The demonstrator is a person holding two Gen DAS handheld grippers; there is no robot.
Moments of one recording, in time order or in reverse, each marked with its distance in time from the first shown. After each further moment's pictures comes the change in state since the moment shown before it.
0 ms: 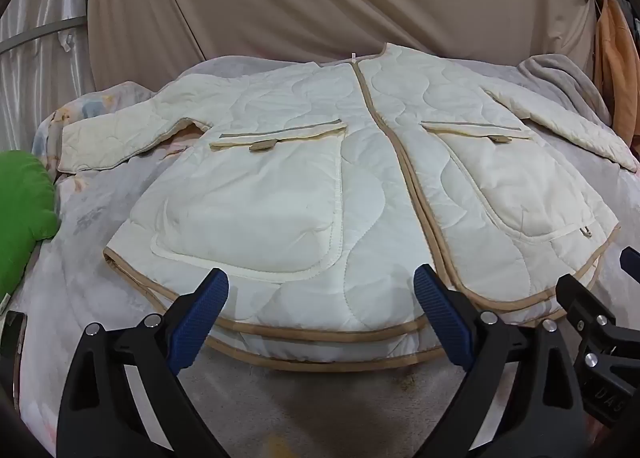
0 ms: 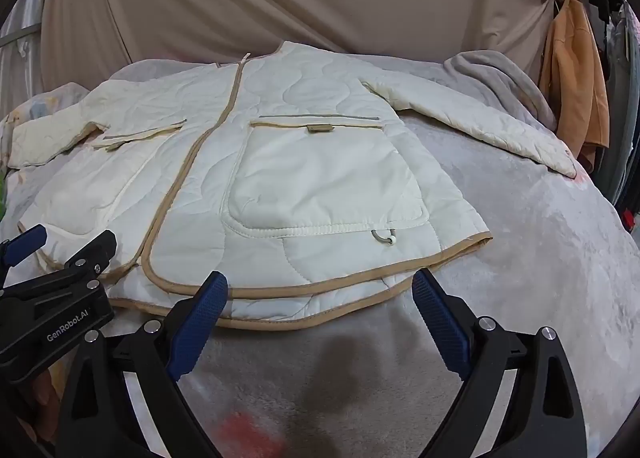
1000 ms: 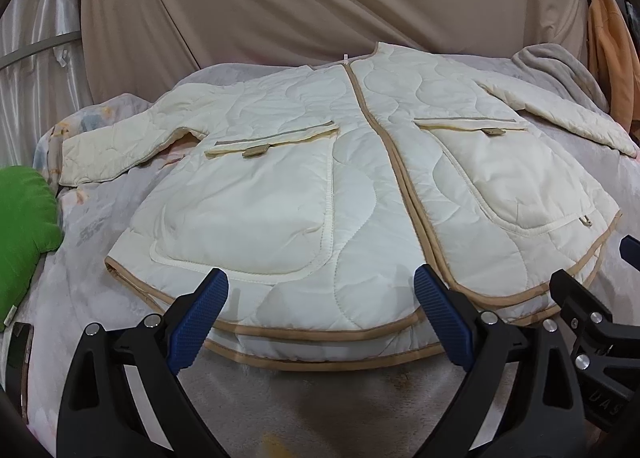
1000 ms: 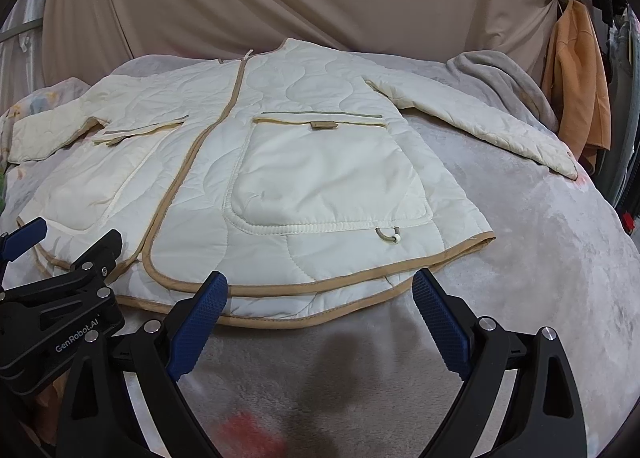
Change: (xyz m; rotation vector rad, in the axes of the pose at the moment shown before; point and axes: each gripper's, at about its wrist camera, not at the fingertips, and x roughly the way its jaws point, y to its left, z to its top) left arm -0.001 -0.005 0.001 0.046 -0.008 0.020; right arm 0.001 0.000 -0.001 -0.013 0.000 0.002
